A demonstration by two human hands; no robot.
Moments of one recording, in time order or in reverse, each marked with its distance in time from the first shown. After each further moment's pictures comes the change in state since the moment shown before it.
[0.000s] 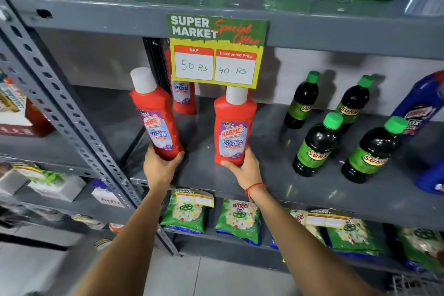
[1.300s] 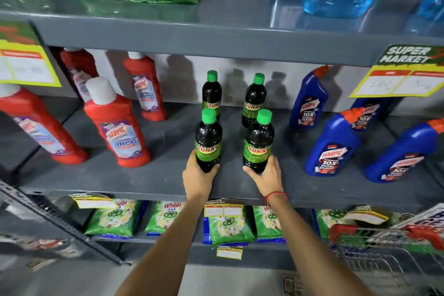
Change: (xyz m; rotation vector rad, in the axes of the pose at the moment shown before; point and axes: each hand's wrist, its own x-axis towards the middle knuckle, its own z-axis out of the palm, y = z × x) left_hand -0.213 0.142 0.210 -0.098 -0.282 0.125; right_hand -0.022 0.109 -0.280 -0.273 0.254 0.089
